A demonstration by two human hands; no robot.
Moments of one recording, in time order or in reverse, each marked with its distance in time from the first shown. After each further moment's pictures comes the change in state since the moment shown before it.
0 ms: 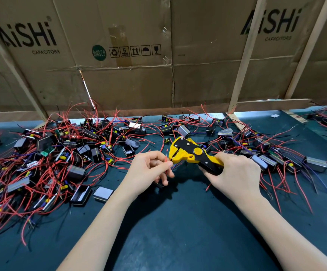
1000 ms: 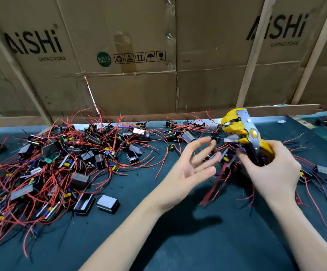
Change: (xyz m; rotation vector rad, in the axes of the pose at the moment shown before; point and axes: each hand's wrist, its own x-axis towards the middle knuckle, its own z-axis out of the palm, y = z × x) left_hand 0.011 0.019 0.056 -0.330 -0.380 0.270; right_hand 0.021 0.037 -0.018 0.383 0.226 0.468
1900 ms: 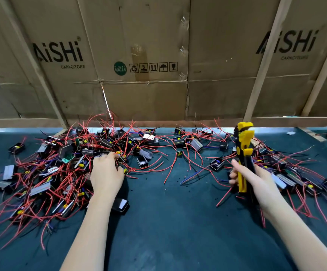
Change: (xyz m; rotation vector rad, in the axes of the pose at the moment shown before) left_hand -0.068 0.015 -0.146 1.387 0.961 -0.554; right_hand -0.012 -0.010 0.010 0.684 -0.622 0.382
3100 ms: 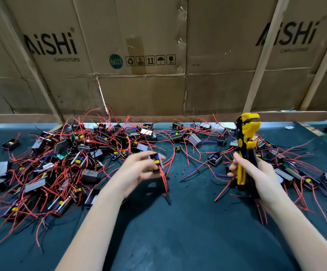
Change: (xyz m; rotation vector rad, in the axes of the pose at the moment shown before) left_hand -0.030 0.063 -0.012 -1.221 -0.710 -0.122; right_hand -0.001 -0.004 -0.002 0.051 -0.030 -0.099
